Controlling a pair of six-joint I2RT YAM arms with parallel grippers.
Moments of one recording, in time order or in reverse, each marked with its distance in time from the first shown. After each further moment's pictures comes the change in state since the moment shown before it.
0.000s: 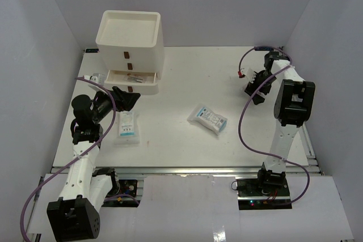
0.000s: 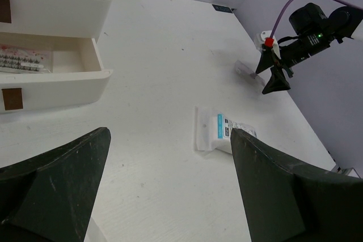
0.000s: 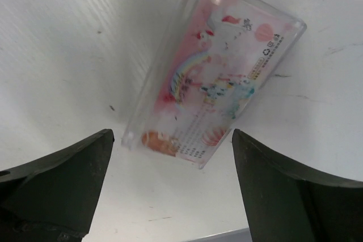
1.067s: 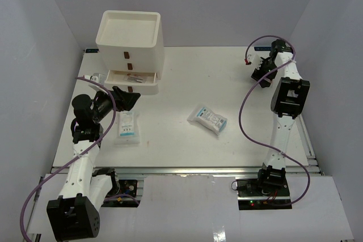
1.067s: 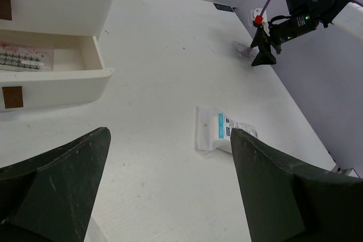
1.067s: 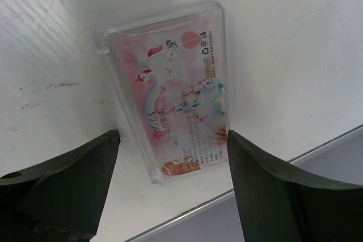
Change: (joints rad) left arm 0.000 0.013 0.000 0.005 -0.001 -0.001; right arm -0.057 0.317 0.511 -0.008 0.061 -0.027
